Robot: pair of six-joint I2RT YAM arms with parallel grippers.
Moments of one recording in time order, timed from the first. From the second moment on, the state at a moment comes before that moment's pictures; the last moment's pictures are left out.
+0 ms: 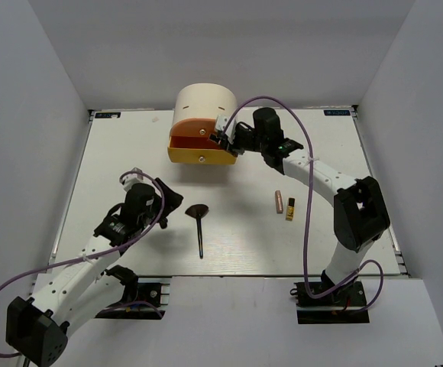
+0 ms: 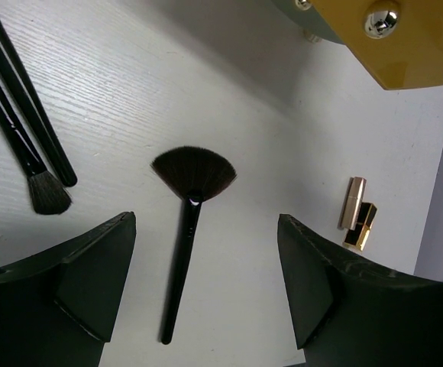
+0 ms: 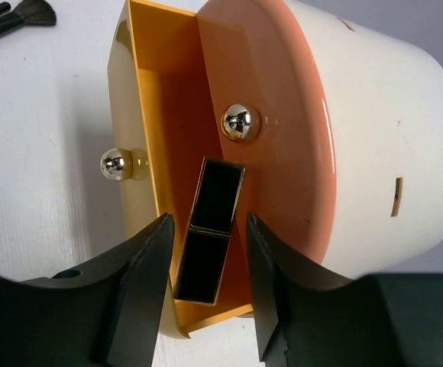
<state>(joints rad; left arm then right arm) -0.50 0.81 0.57 -0.39 -0.21 -0.99 0.59 1.75 1.37 0.05 -0.55 -0.72</state>
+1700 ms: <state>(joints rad) -0.96 2.36 2.03 -0.64 -0.14 -0.68 -0.08 1.40 0.97 -0.34 -0.41 0.02</state>
